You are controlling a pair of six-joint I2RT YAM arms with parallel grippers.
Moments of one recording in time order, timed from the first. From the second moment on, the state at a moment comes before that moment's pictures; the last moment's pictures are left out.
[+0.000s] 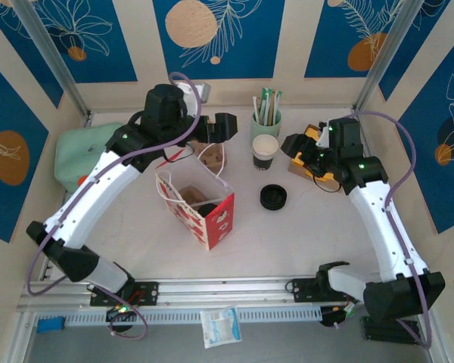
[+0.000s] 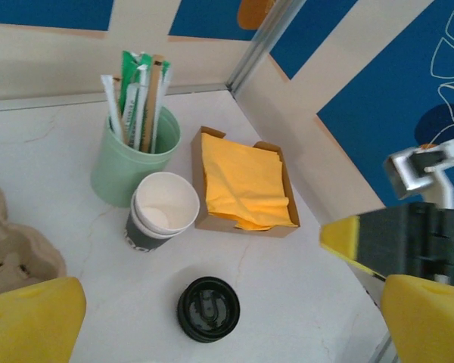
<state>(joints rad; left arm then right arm) -0.67 1.52 1.80 -0.69 0.20 -0.46 0.13 1.14 1.21 -0.79 -0.35 0.73</state>
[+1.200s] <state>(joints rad) -0.73 1.76 2.00 -0.67 0.30 -0.39 -0.24 1.59 0.89 -0.19 -0.58 1.21</state>
